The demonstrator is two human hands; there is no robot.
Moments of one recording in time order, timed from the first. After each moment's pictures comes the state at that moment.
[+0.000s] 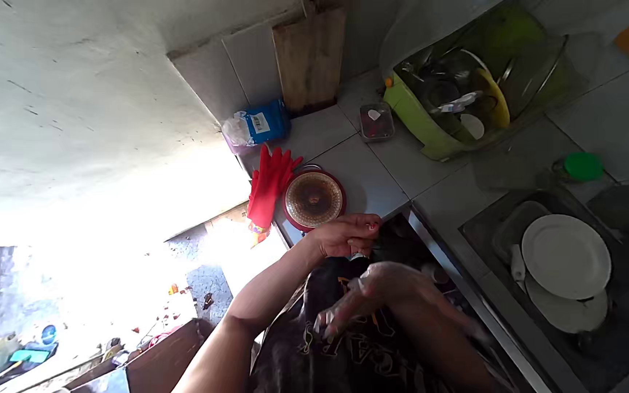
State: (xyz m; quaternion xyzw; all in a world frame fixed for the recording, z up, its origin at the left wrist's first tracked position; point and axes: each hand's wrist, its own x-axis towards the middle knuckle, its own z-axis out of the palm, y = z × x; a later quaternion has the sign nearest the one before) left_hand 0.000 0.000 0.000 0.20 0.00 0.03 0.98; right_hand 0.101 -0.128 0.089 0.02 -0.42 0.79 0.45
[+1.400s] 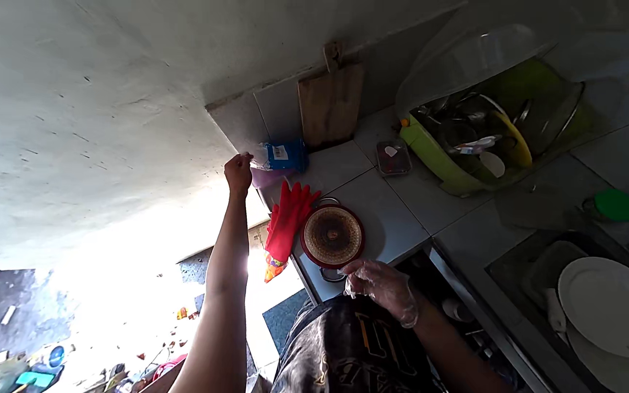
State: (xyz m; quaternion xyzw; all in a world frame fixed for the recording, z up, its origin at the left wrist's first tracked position) left_hand -0.173 0.303 -0.038 0.63 0.59 0.38 0.33; right_hand 0.102 -0.072 0.031 -0.41 -0.26 0.75 0.45
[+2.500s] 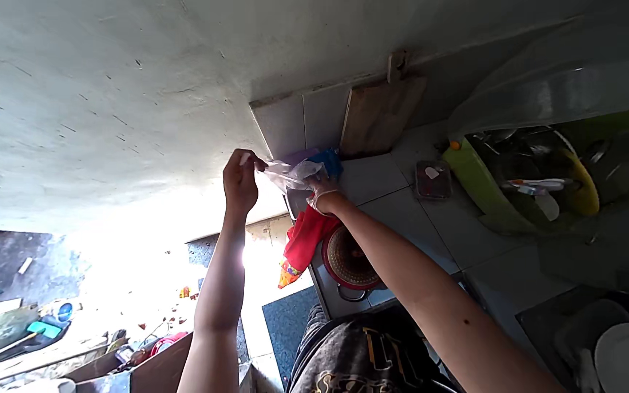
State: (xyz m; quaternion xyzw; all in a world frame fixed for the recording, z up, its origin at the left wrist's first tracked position) left_hand -0.225 0.257 0.051 0.69 0.37 0.54 0.30; right_hand 0.001 0.246 -0.047 -0.66 -0.69 0.30 0.00
